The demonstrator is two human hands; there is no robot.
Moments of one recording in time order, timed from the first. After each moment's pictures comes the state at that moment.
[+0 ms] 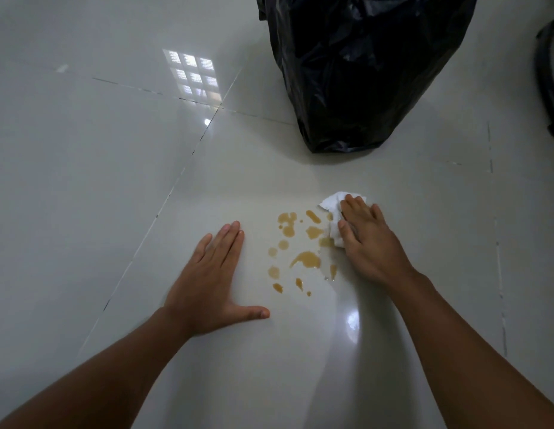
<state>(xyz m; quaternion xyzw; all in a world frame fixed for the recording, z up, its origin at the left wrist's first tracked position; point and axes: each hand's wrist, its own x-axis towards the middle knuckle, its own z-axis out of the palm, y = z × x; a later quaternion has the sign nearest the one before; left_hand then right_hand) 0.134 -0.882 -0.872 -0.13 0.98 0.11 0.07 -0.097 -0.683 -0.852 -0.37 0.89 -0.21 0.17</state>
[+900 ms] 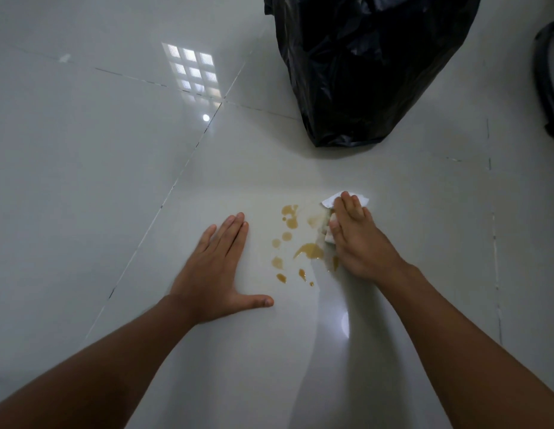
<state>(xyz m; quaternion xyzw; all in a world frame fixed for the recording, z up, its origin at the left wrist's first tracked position) 0.135 -0.881 -0.873 -0.13 0.98 0.11 0.06 -0.084 -0.693 -0.858 -0.40 0.89 -0.13 0.20</state>
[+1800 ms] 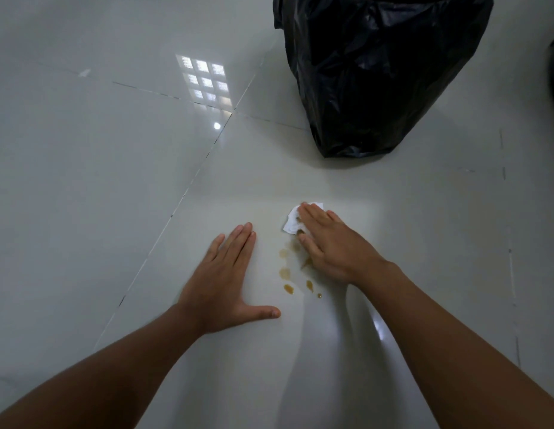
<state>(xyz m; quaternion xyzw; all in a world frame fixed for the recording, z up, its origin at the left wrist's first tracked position) 0.134 -0.880 -0.871 -0.13 0.98 0.12 0.05 -0.071 -0.733 -0.847 -0.51 0.82 -0.14 0.21</state>
